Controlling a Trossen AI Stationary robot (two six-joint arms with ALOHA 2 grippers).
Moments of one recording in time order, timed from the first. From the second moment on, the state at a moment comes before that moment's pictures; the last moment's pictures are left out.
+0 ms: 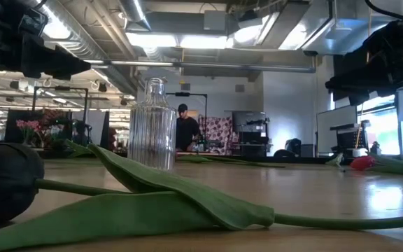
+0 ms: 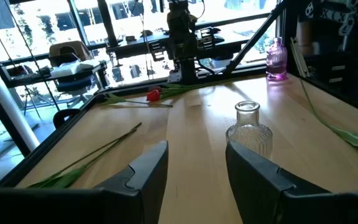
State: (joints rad) left arm 0.06 0.01 0.07 -0.17 0.02 0.17; right arm 0.01 0.15 0.01 0.03 0.06 0.09
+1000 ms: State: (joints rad) left arm 0.06 0.01 0.07 -0.13 0.02 0.15; right arm 0.01 0.15 0.01 0.03 0.06 0.09
